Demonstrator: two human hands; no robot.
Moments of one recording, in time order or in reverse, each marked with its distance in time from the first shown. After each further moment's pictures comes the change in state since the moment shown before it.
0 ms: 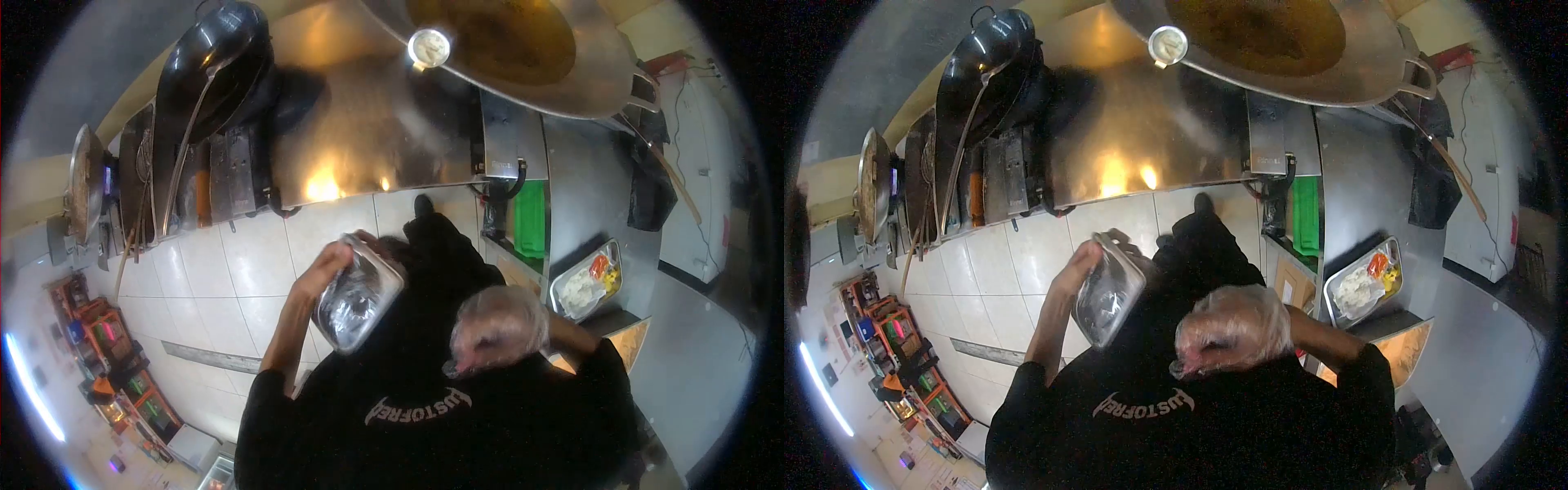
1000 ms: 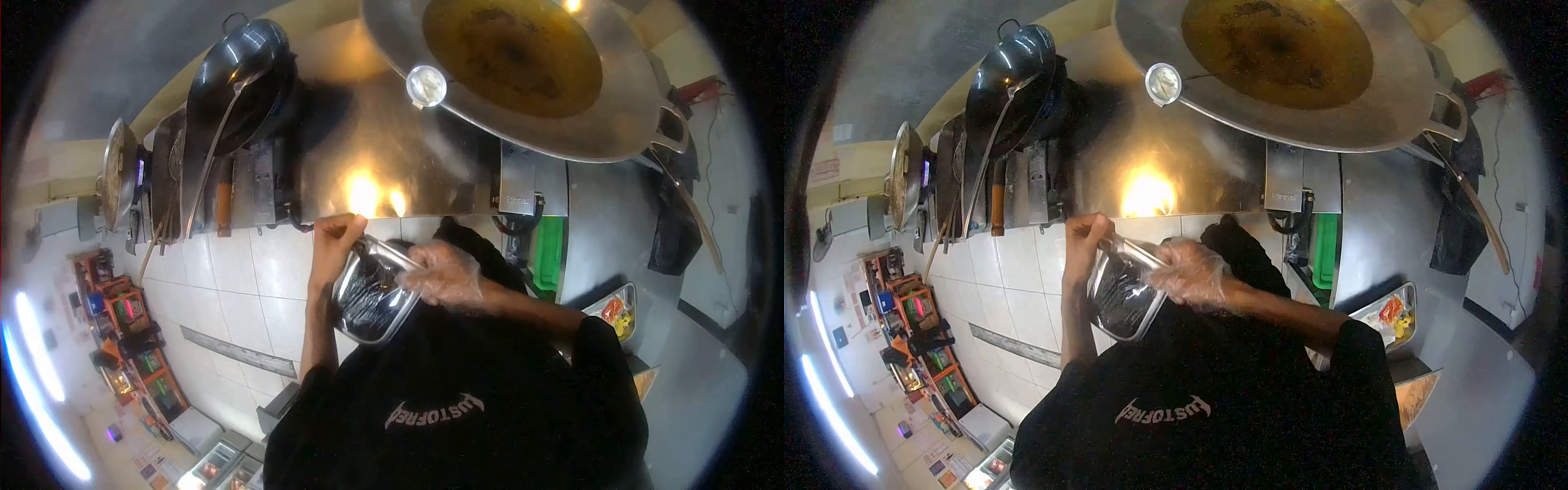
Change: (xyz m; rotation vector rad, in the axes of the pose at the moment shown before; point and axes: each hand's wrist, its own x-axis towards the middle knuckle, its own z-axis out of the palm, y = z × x) left_hand 0.074 0.055 0.050 0.576 0.573 0.441; right_hand 0.029 0.103 -0.058 0.389 0.342 0.642
